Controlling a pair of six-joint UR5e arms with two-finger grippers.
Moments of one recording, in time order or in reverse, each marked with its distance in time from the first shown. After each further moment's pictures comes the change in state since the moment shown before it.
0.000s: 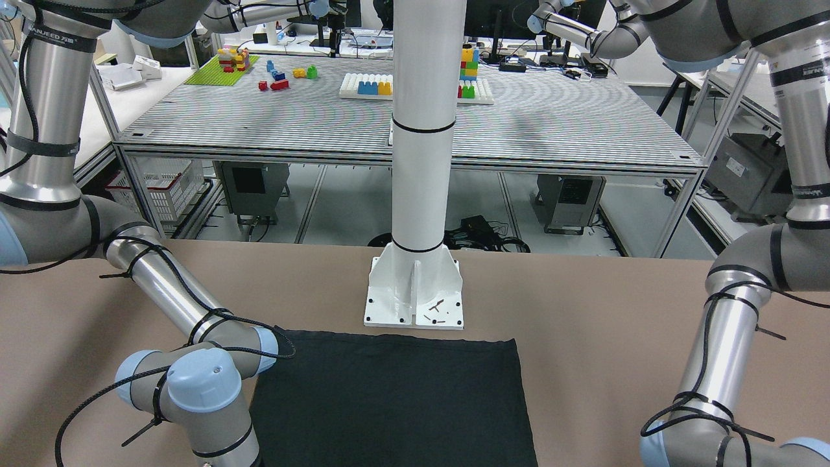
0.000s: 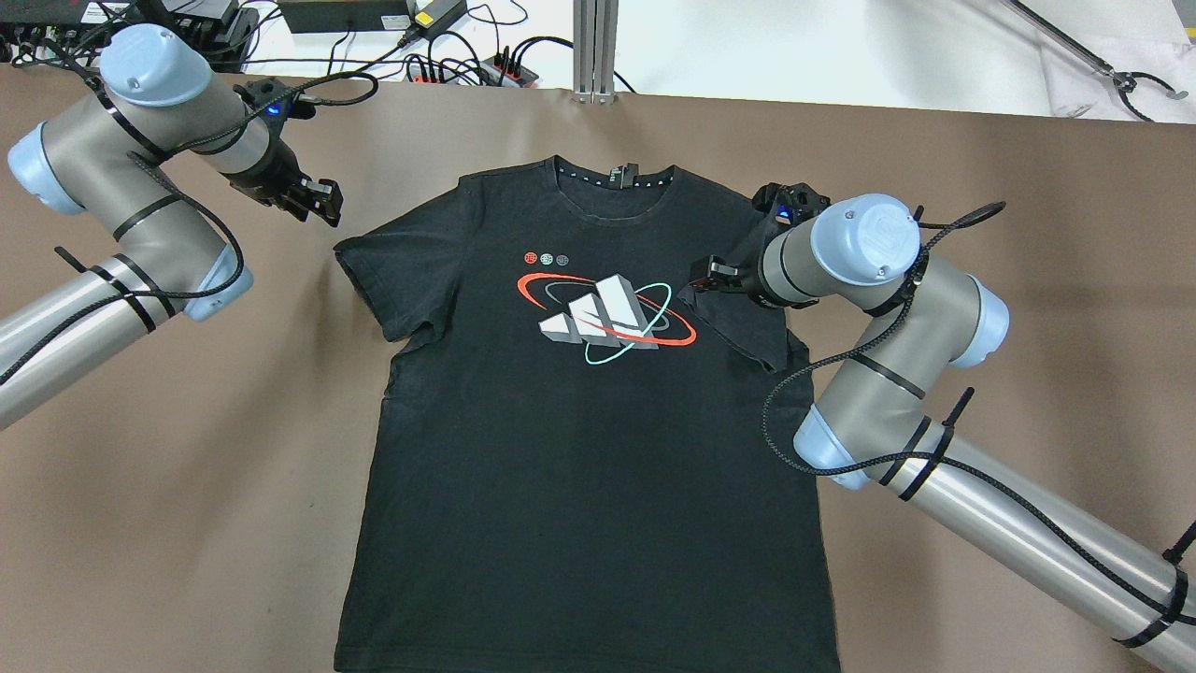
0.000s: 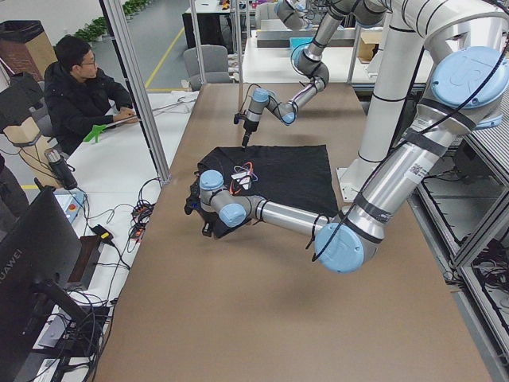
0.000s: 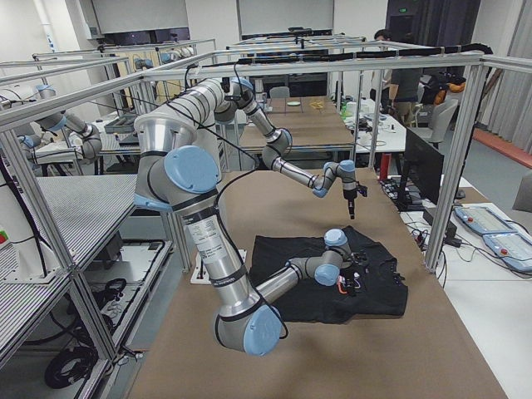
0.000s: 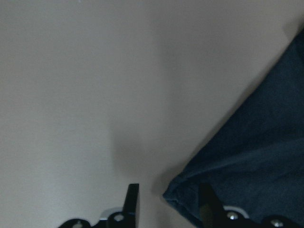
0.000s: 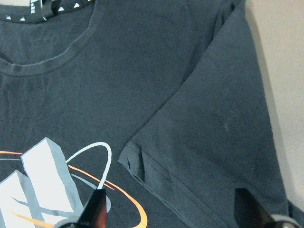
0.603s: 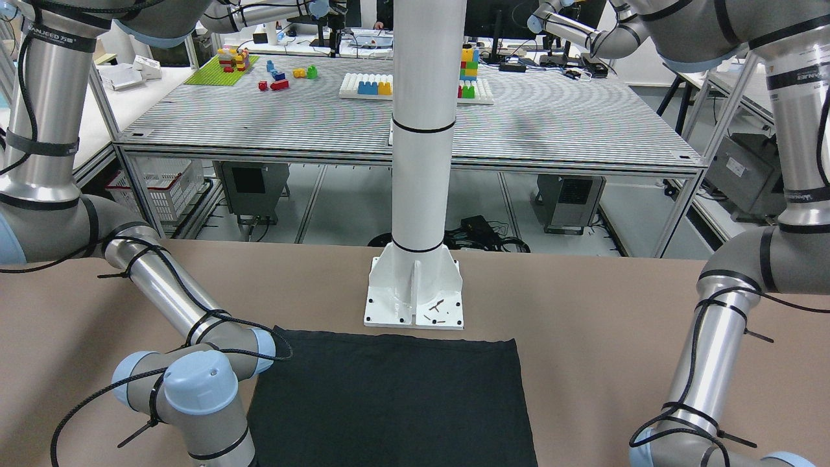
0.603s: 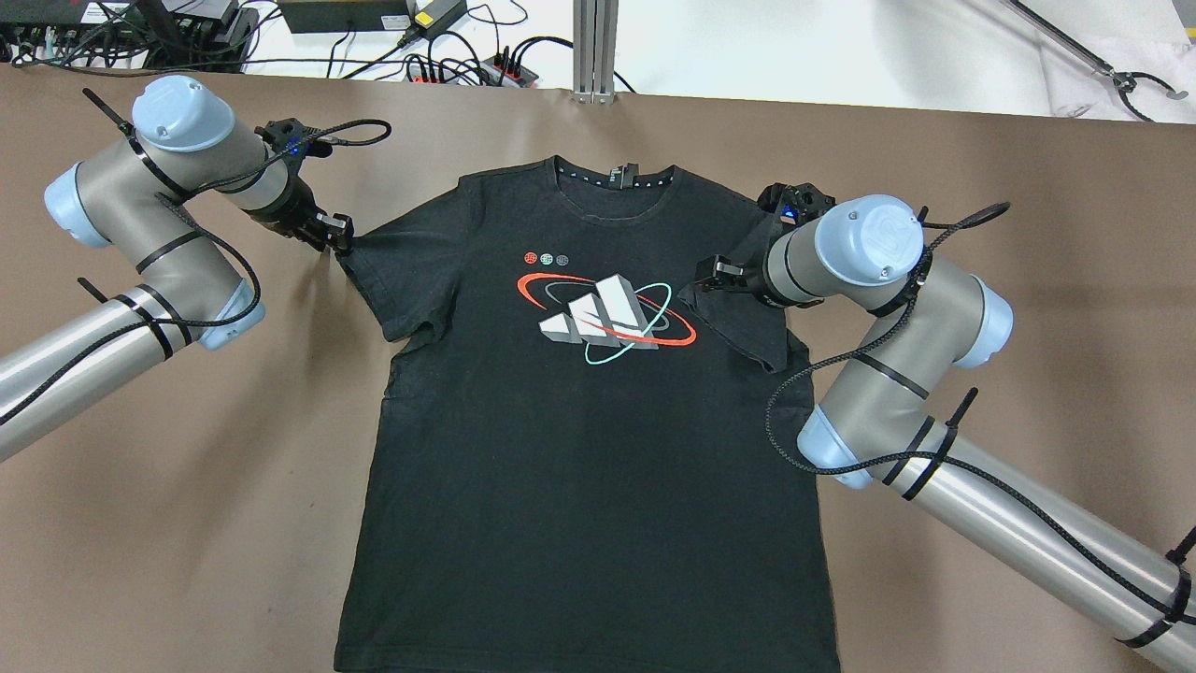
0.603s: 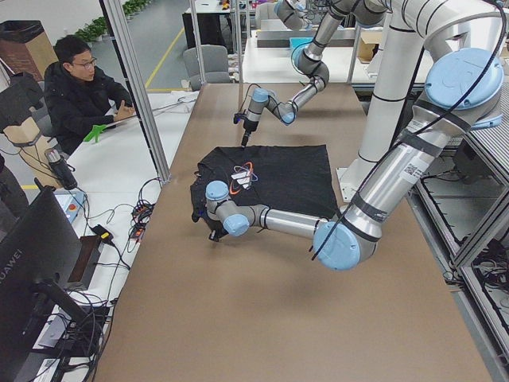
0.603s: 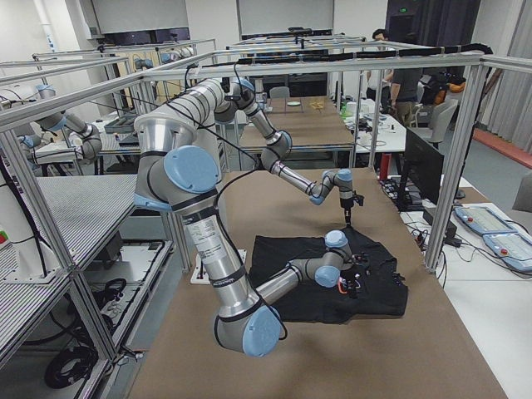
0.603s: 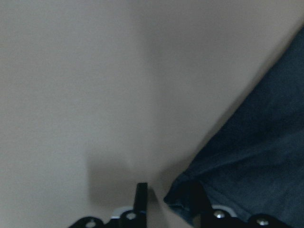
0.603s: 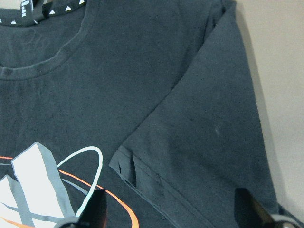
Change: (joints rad) left arm 0.046 -0.003 0.097 -0.117 0.010 -0.018; right arm 0.003 -0.005 -0.004 0.000 -0.008 -0.003
